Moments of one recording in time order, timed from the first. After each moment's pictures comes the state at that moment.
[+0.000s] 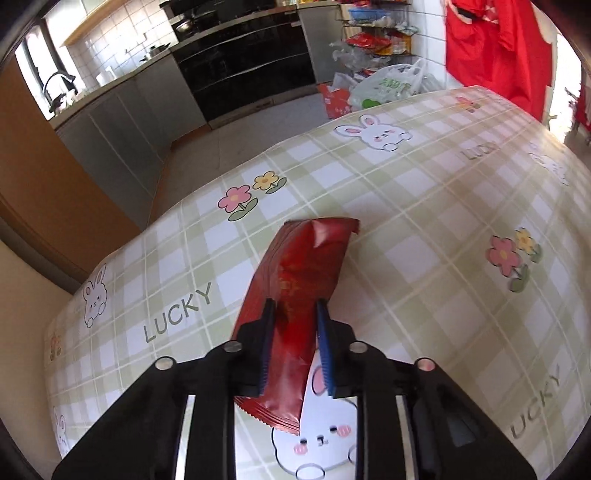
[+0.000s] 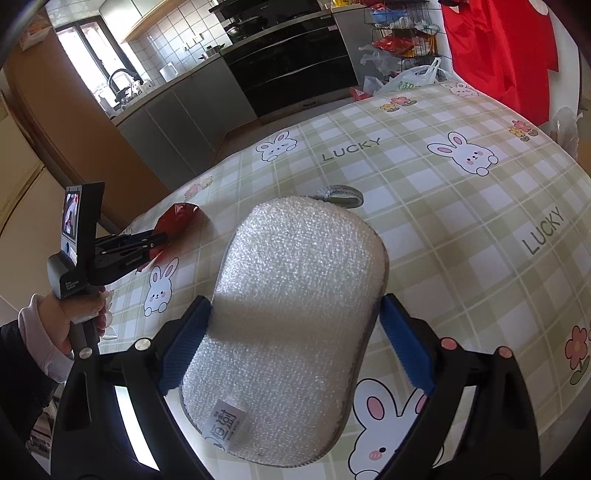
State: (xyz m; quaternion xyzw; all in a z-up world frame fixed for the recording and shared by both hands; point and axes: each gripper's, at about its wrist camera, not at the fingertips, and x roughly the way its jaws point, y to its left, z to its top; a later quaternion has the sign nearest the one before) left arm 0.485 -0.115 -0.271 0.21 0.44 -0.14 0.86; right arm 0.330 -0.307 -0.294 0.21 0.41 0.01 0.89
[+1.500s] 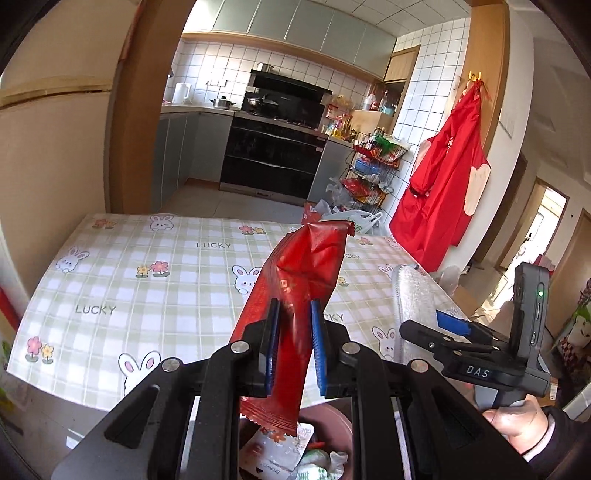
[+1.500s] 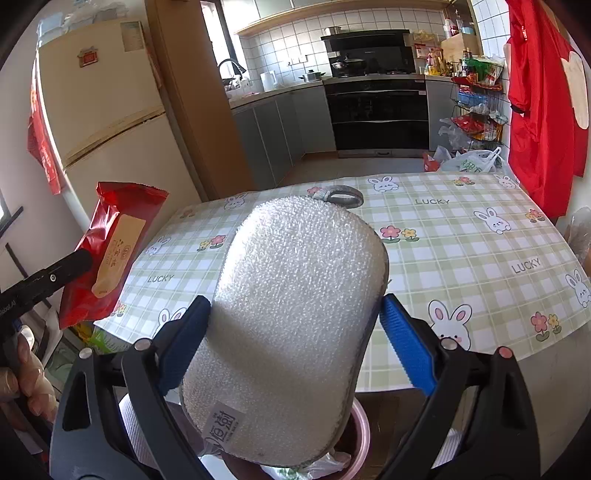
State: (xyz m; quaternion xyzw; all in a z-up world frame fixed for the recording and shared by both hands) left arm 0.084 0.022 -0.093 -0.09 0.28 -0.17 0.94; right arm 0.133 -0.164 -0.180 0.08 0.33 0.12 0.93
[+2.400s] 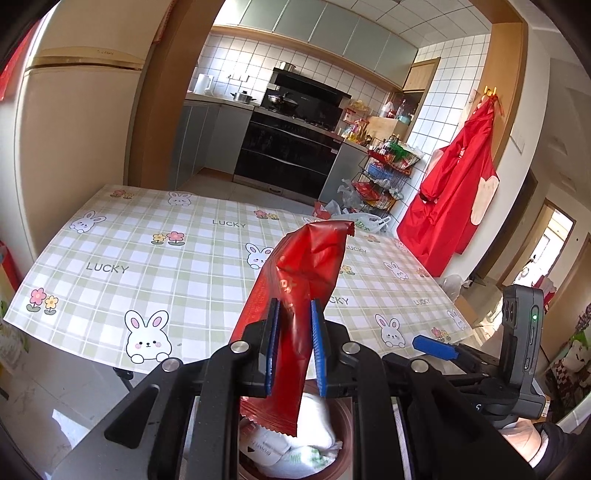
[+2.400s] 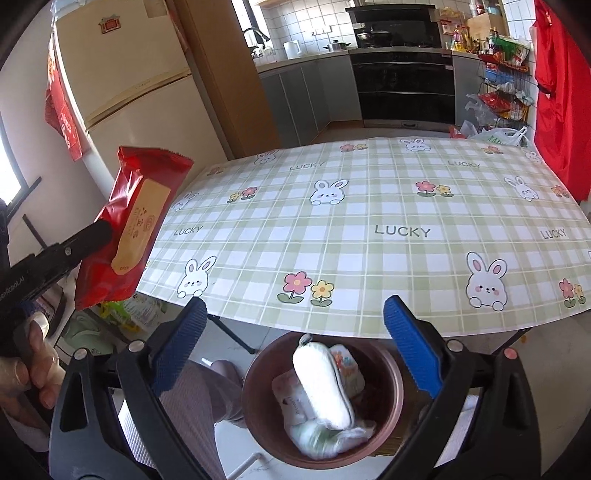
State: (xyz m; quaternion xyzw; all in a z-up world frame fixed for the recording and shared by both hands) left arm 0.055 0.044 -0.117 -0.13 0.29 -0.15 0.94; right arm 0.106 -0.129 -0.210 0.08 0.38 0.16 0.91
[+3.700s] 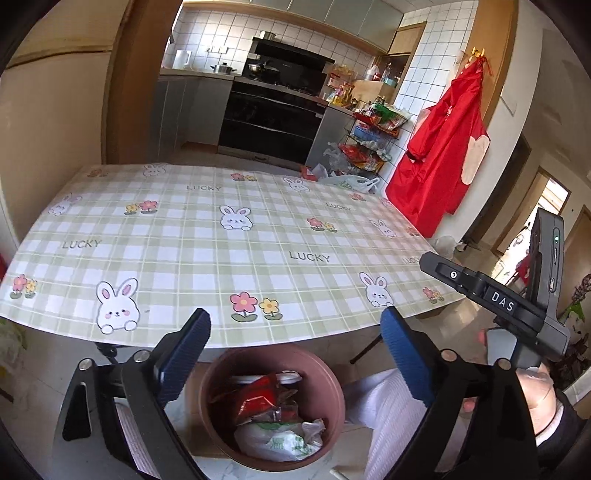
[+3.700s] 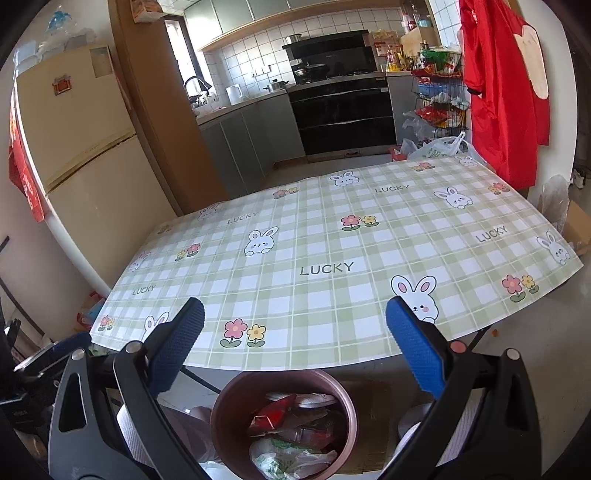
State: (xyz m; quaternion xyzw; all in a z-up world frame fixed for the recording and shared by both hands) left arm 0.052 -0.002 -0.141 -0.09 0.34 -0.17 0.92; right arm 0.097 -0.198 -0.187 0.12 0.31 0.06 0.94
